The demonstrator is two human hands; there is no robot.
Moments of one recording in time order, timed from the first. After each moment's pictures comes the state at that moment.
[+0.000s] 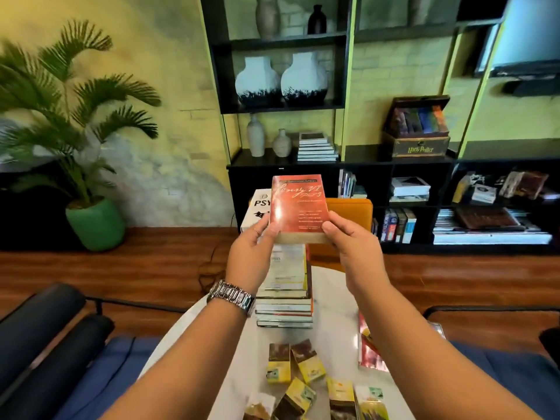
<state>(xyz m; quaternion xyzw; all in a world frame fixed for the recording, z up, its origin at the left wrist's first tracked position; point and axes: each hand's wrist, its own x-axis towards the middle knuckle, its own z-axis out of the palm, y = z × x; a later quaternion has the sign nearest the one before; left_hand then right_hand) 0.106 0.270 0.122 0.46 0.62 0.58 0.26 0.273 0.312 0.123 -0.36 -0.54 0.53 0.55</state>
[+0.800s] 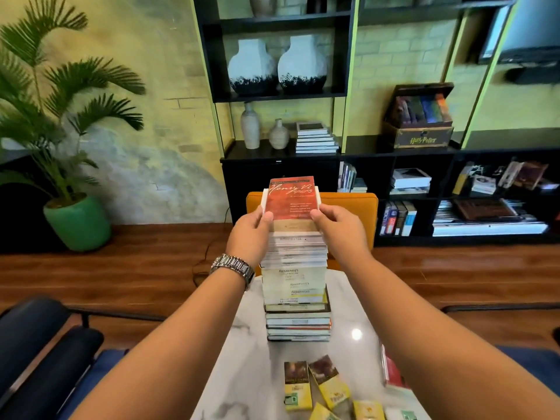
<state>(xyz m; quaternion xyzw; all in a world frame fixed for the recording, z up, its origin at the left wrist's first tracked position) 0.025 0.364 0.113 0.52 0.71 0.44 0.19 0.187 0.413 0.102 -0.50 -0.64 0.37 0.46</state>
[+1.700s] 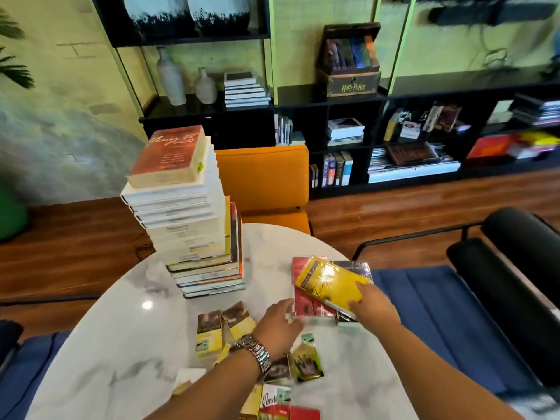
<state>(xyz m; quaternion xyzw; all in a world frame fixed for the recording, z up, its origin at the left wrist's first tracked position) 0.249 0.283 -0.089 0.60 0.66 0.13 0.43 0.476 0.347 -0.133 -0.75 -0.61 0.27 0.05</state>
